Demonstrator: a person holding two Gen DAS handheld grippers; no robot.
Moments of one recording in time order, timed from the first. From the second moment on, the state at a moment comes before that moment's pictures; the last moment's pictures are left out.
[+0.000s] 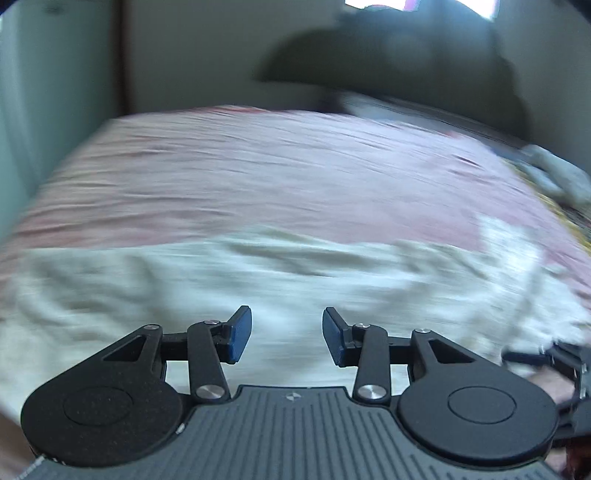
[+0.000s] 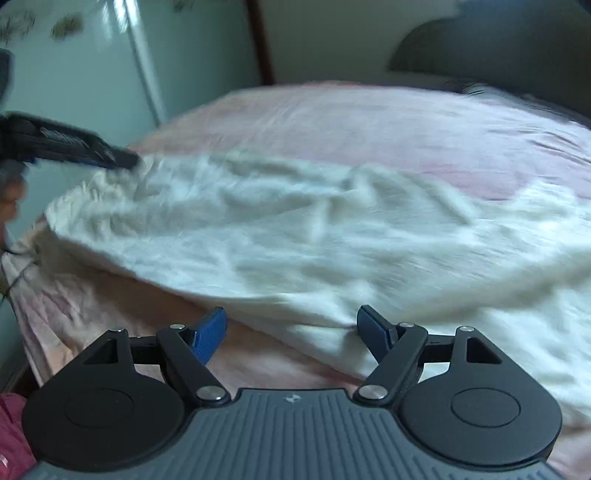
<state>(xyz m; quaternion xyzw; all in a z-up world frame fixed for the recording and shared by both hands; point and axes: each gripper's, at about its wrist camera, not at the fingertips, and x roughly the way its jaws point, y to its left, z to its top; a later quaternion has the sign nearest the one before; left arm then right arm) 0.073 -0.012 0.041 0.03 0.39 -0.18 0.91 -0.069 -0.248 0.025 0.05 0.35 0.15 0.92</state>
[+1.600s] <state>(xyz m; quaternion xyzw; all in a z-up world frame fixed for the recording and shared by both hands) 0.036 -0.199 -0.042 0.17 0.35 -0.37 0.84 -0.091 -0.510 -0.005 0.39 0.26 -0.19 0.86</state>
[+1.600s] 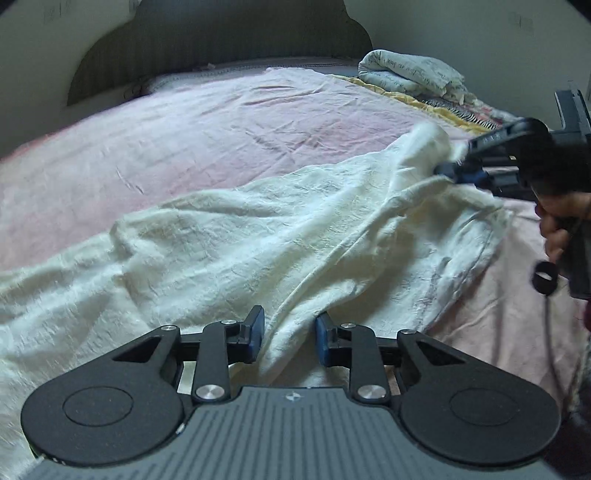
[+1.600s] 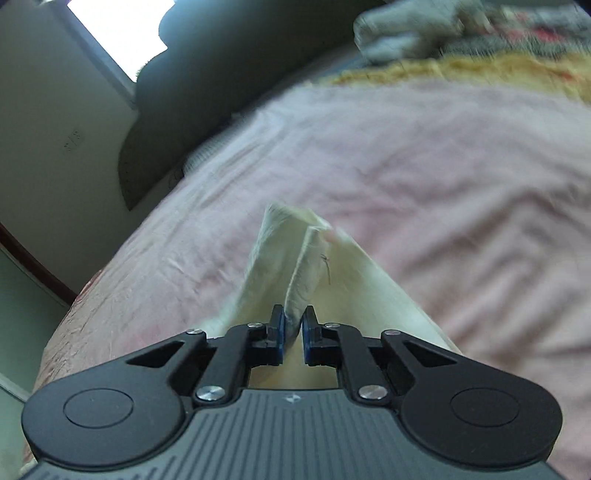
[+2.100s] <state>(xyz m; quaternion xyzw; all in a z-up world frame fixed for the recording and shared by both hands) 0.007 -0.205 -0.033 0.23 0.29 -0.38 0.85 -0.091 -0.542 -0.046 0.55 0.17 -0.15 0.80</state>
